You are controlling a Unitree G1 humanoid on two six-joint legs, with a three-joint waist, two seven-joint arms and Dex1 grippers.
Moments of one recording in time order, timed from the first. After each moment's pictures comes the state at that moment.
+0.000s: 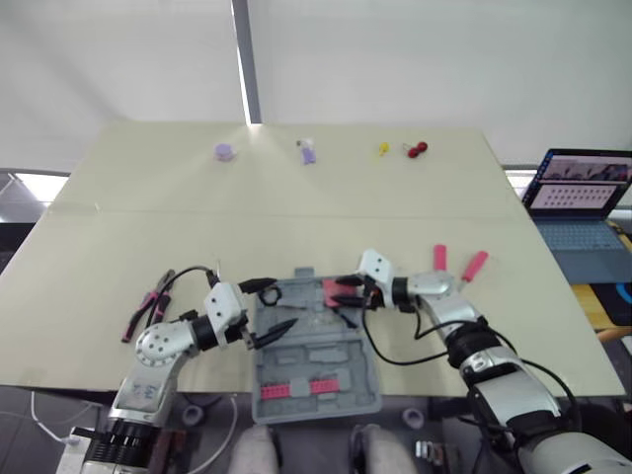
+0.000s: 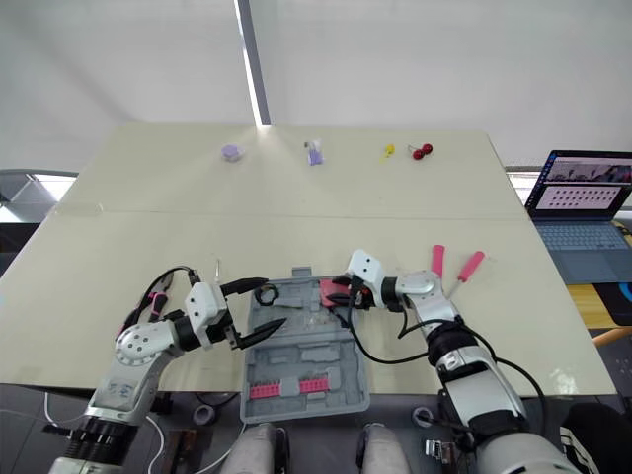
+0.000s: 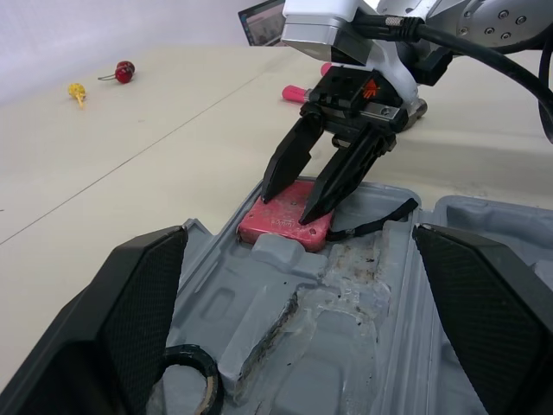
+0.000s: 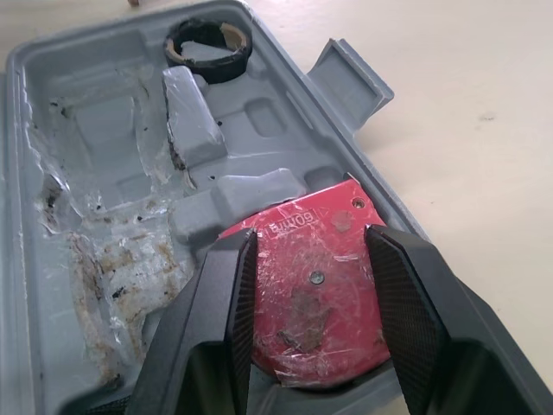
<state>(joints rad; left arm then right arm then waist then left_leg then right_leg) -0.11 0.45 -0.03 0.02 -0.23 -0.12 -0.85 -0.71 -0.29 0.21 0.86 0.01 -0.14 1.08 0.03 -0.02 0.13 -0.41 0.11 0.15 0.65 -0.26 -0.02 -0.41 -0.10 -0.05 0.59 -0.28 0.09</state>
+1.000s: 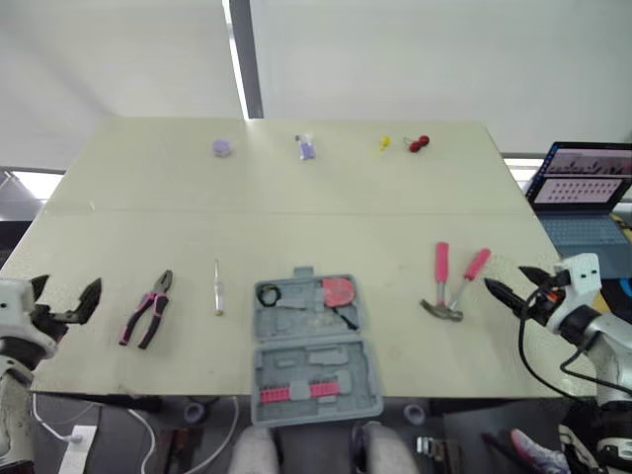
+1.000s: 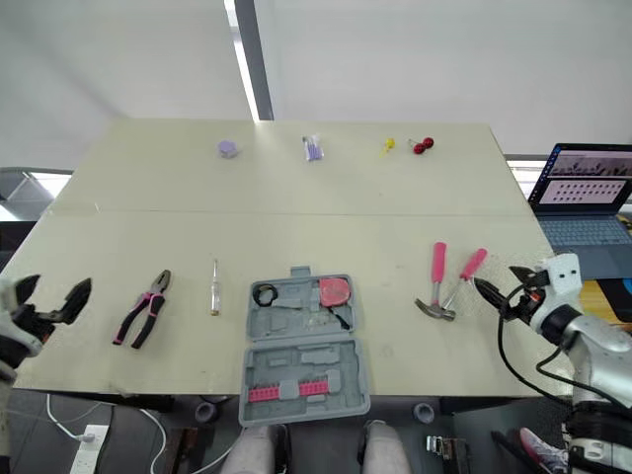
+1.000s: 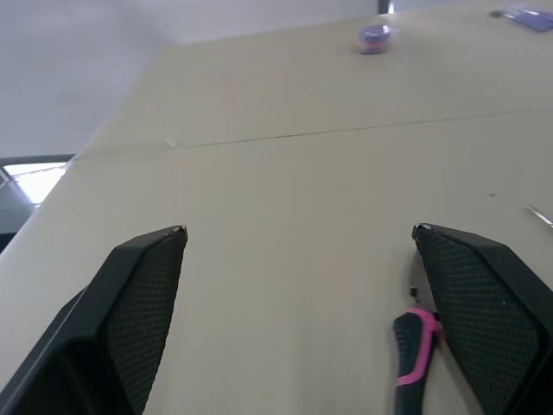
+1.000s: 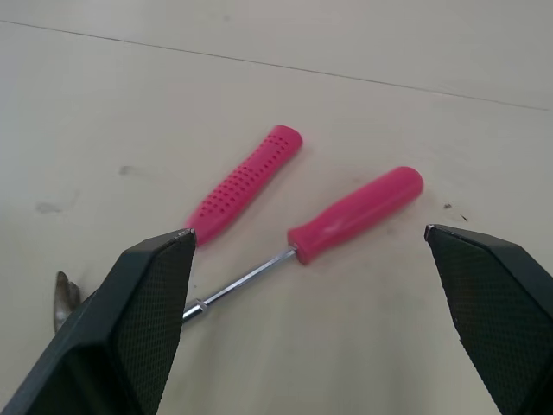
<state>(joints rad) 0.07 0.61 0.72 0.16 -0.36 0.15 -0.42 -0.20 -0.66 -0.44 0.45 0.32 0.15 0.80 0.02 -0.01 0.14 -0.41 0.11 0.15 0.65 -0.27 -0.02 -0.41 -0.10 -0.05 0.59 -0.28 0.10</state>
